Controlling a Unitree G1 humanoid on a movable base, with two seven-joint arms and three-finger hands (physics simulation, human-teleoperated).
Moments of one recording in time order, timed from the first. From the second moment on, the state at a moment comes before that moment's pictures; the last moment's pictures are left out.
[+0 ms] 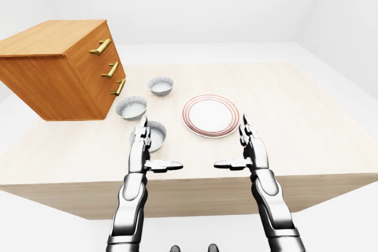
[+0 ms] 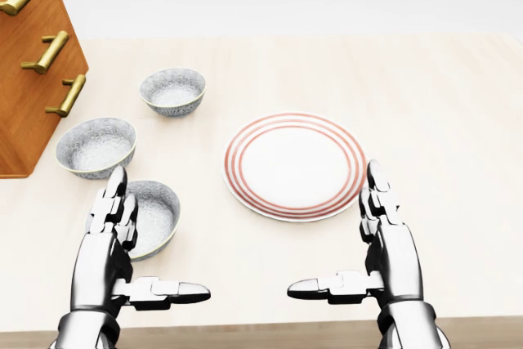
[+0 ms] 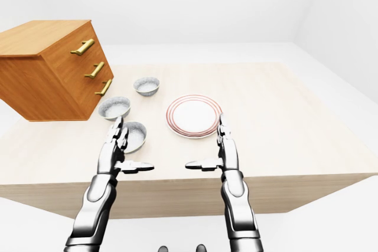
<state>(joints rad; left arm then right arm) 0.00 0.01 0.01 0.00 -0.01 0.00 -0.02 0.00 -0.01 -0.01 0.01 0.00 -0.01 0.01</state>
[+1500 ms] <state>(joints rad) 0.29 -0.06 0.29 -0.41 -0.12 0.03 -0.04 0.00 -0.02 -0.02 0.00 -0.04 -0.04 0.05</state>
